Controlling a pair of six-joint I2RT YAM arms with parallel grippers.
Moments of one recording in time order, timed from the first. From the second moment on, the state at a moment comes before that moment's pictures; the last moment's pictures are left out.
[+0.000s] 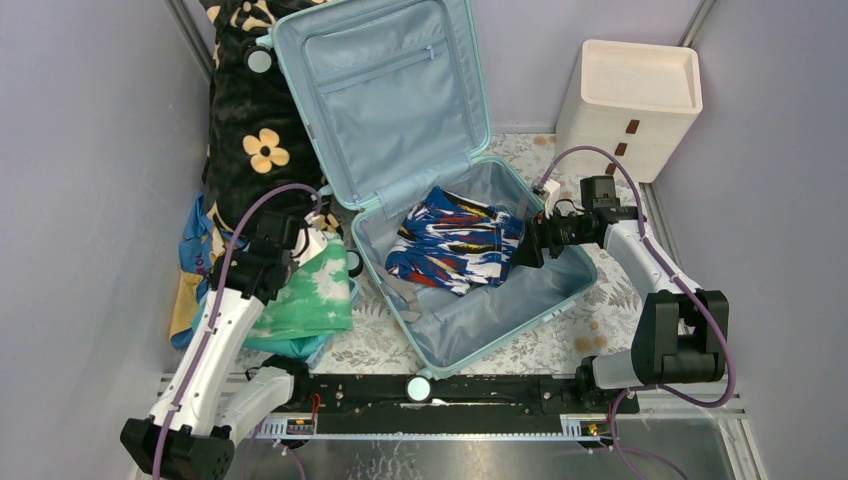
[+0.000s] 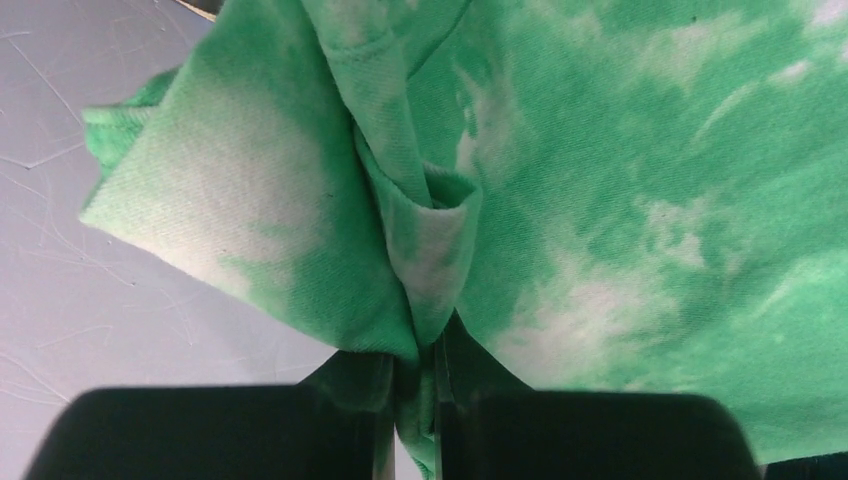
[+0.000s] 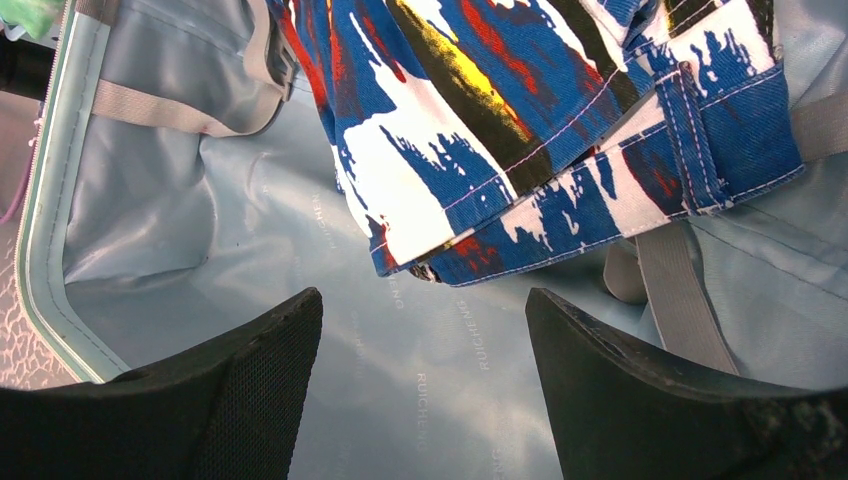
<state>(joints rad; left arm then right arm) -0.23 0.91 0.98 -1.13 -0.51 0.73 0.04 1.41 0.97 -0.66 -0.90 -0.45</state>
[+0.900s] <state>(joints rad) -0.24 1.08 1.47 -1.04 -0.39 0.13 0.04 1.38 0.97 -0.69 -0.94 -0.49</state>
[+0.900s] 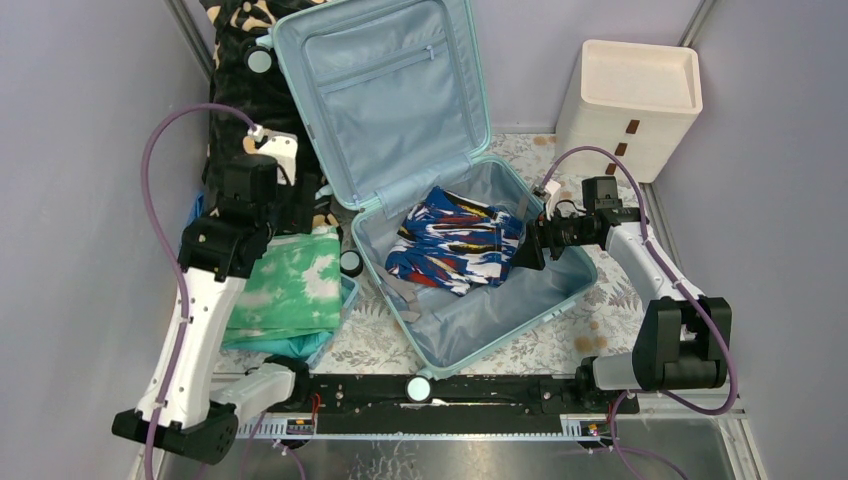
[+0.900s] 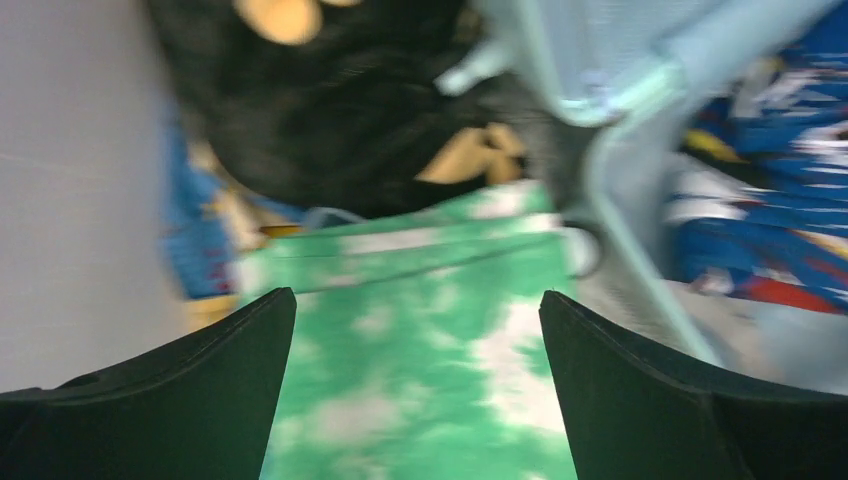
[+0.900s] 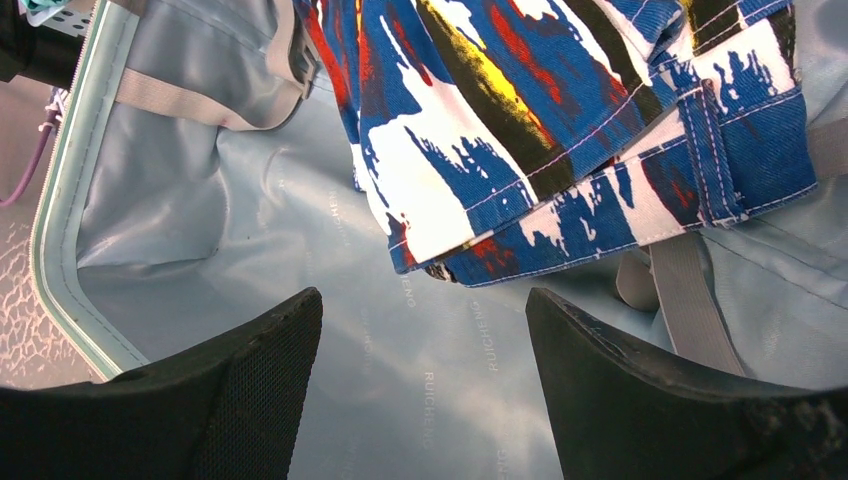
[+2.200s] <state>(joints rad) -0.54 1.28 0.99 -1.07 -0.45 -0.76 0.04 1.43 0.97 -0.71 -0.91 -0.53</state>
